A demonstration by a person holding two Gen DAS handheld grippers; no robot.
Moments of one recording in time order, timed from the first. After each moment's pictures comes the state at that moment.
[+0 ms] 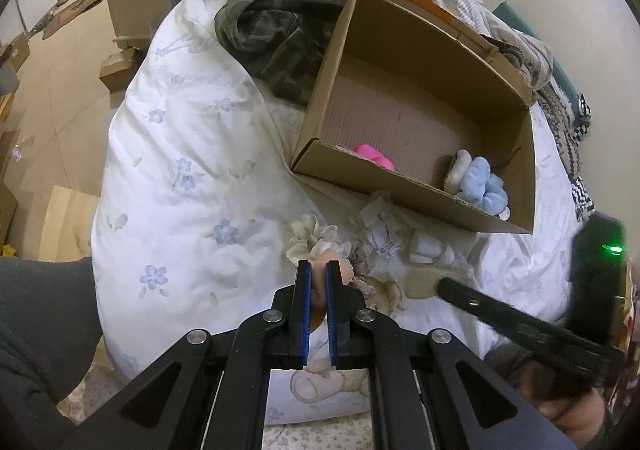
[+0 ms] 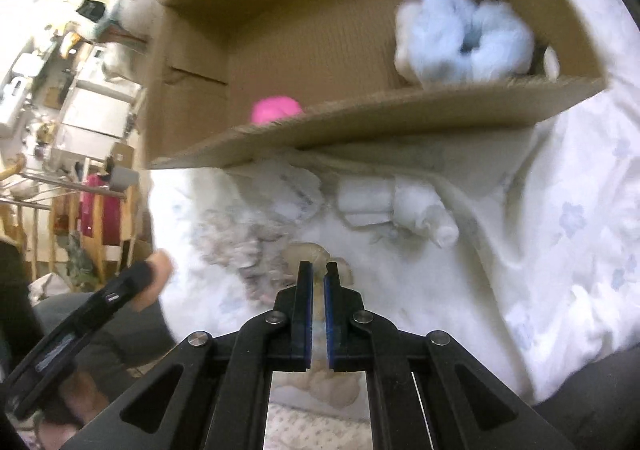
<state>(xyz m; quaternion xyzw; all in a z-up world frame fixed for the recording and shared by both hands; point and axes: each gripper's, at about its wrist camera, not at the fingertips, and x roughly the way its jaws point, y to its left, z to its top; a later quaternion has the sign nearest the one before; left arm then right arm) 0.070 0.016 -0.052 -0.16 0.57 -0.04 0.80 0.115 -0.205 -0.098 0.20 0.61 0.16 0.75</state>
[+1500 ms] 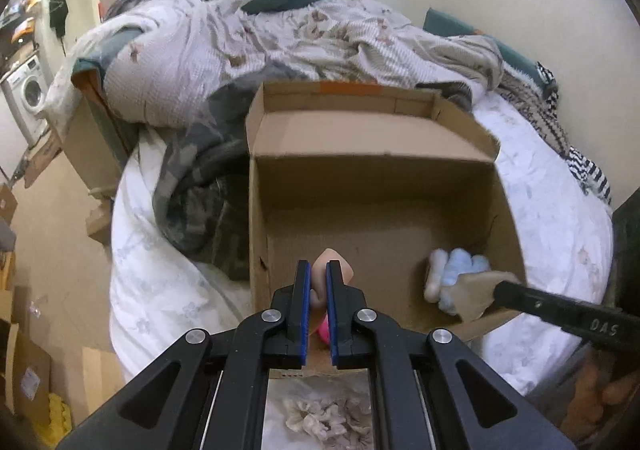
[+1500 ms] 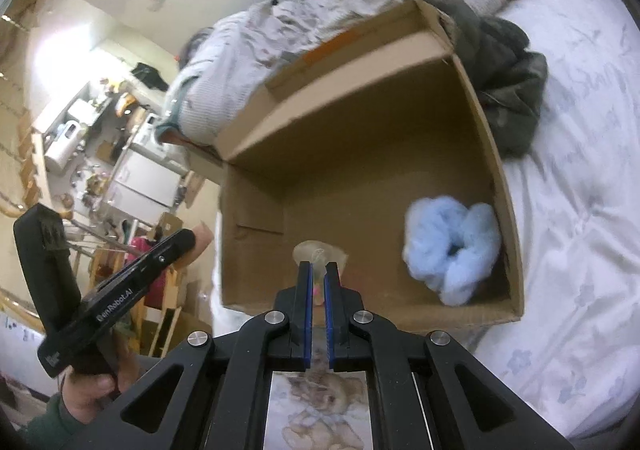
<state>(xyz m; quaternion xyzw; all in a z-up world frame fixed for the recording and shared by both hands) 0.170 -0.037 0.005 -0.01 0.45 -0.09 0.89 0.164 -0.270 -0.030 0.24 0.49 0.18 0.82</state>
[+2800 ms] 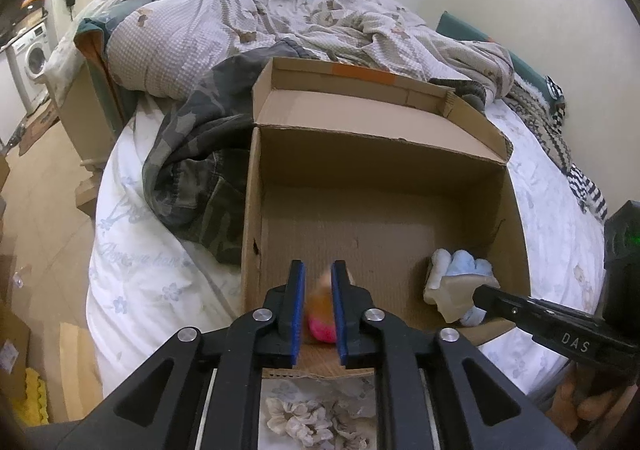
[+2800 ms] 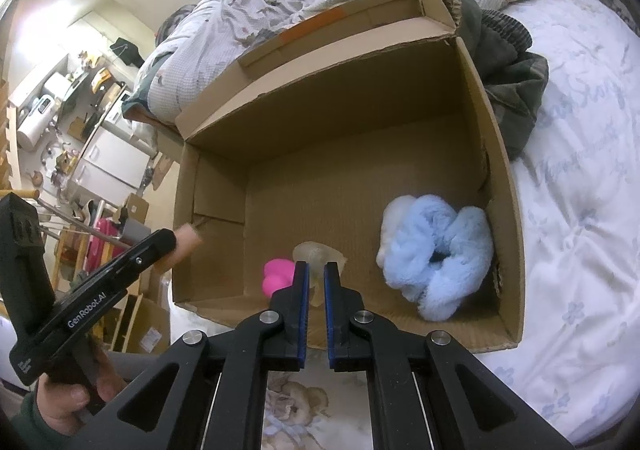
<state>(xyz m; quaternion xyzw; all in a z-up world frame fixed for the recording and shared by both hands) 0.175 -0.029 -0.012 -0.06 0.46 -0.09 0.88 0.184 -0.250 -0.048 0.19 0.50 0.16 0.83</state>
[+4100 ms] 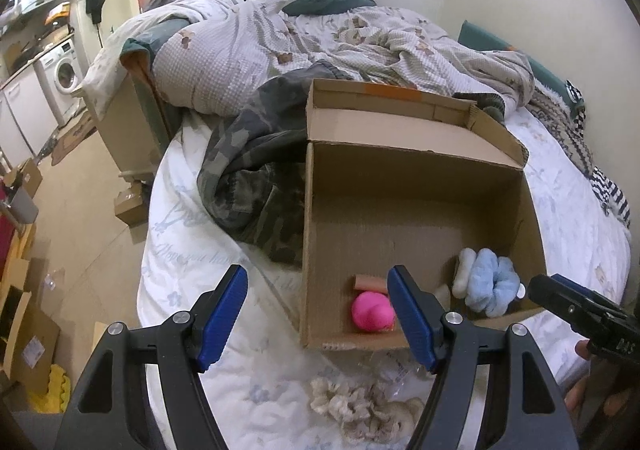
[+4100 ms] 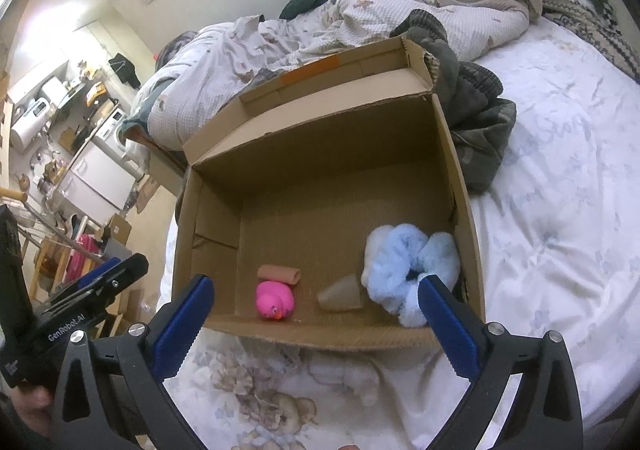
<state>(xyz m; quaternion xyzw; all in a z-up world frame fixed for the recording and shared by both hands) 0.142 -0.009 0.013 -0.03 0.44 -0.03 0.90 0.156 -0.252 -0.021 0.16 0.45 0.12 0.87</state>
